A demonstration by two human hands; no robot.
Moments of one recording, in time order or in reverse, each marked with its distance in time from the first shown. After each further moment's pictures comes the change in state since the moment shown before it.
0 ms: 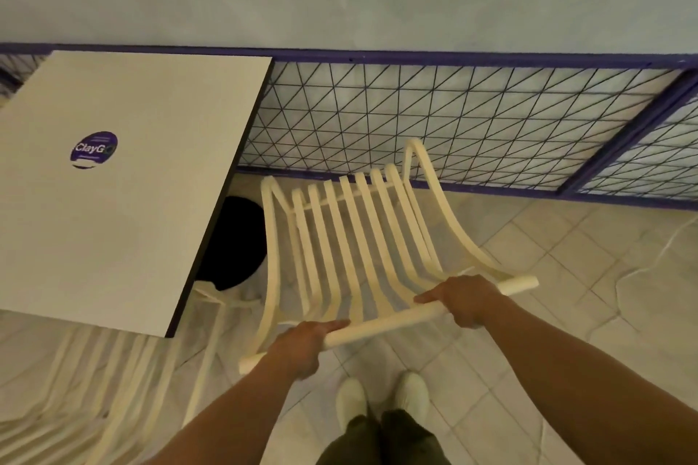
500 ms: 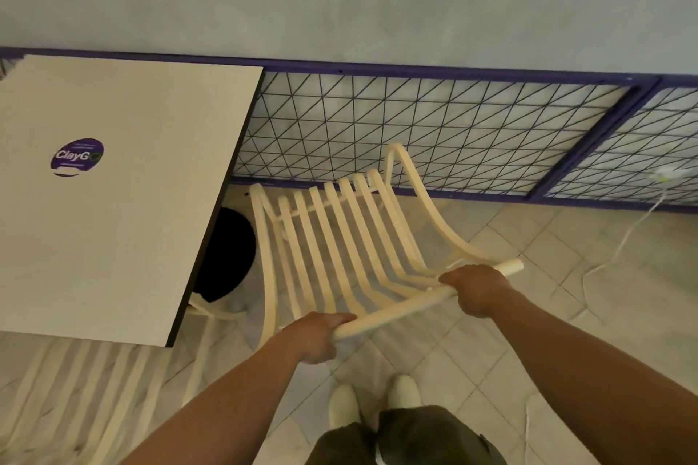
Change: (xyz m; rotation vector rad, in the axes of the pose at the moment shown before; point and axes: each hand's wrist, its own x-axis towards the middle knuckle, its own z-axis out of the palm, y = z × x) left_hand 0.015 -0.012 -0.026 -0.047 -0.220 0.149; right_hand -0.024 -0.007 -0.006 0.027 0.138 0.239
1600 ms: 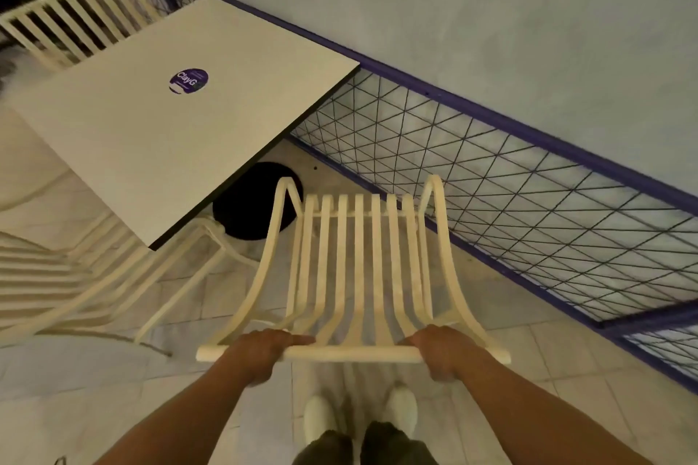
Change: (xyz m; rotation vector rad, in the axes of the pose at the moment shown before) left_hand 0.022 0.101 0.065 -0.329 0.316 -0.405; right_hand 0.076 0.098 -0.029 -0.235 -0.293 -0.622
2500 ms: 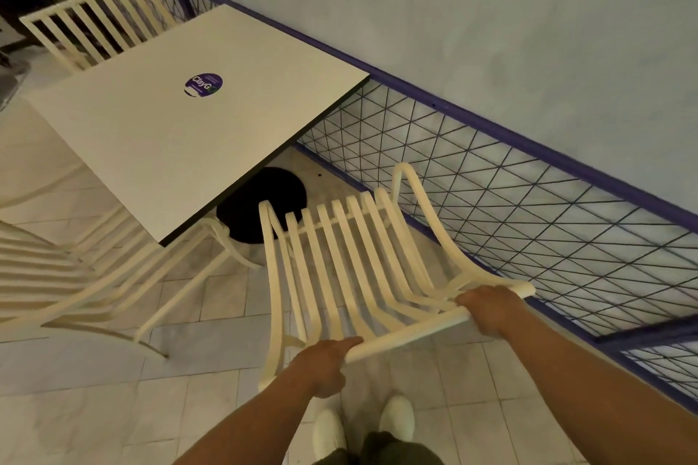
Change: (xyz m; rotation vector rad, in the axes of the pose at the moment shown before) left_hand -0.002 0.092 0.019 -0.192 -0.044 0.077; right_hand -0.005 0.078 -0.042 -0.283 0.201 0.242
